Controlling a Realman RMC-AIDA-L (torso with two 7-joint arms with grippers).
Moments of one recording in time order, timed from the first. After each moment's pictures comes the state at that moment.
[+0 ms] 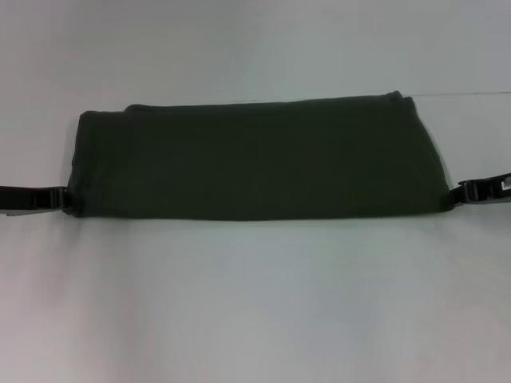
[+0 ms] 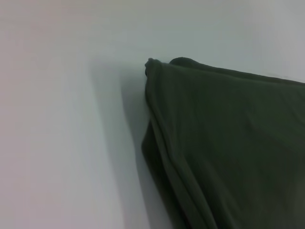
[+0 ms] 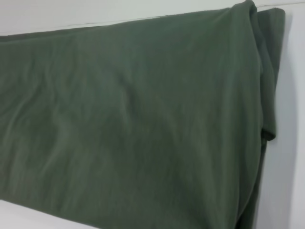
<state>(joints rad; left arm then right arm) -0.70 -1.93 0.63 0.50 2.43 1.04 -2.22 0.74 1.89 -0.74 -0.51 -2.47 -1.12 2.29</state>
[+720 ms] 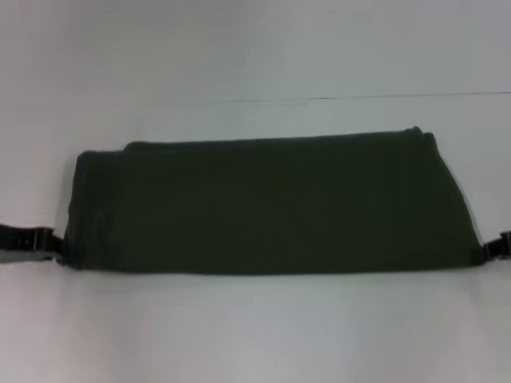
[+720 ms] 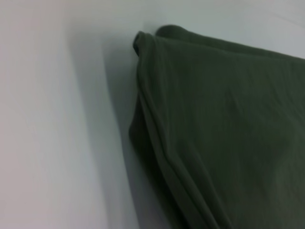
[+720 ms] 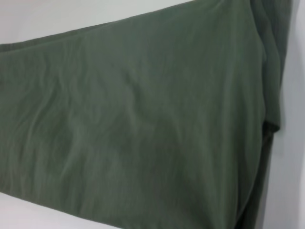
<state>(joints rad) -0.69 -1.88 0.52 0.55 2.59 1.41 -2.30 0.57 1.92 -0.66 -0.71 -2.47 -1.43 2.30</state>
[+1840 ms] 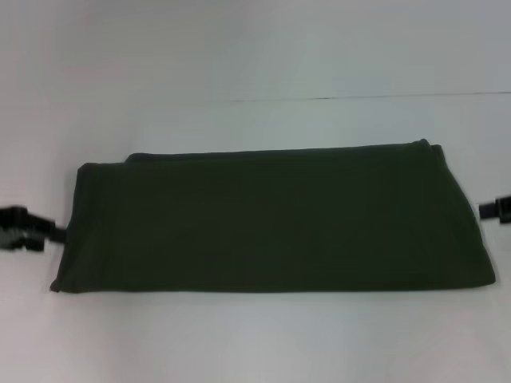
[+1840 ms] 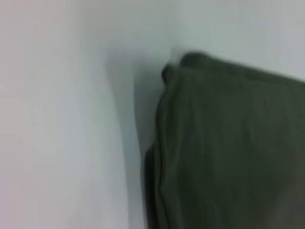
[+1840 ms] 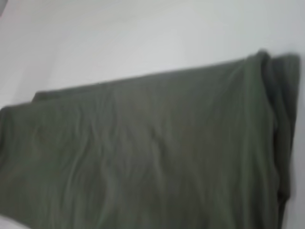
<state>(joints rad) -0.73 -1.84 0.45 0.62 2.68 1.54 -2.43 0.62 1.86 -0.54 -0.78 -2.47 -1.60 2.35</state>
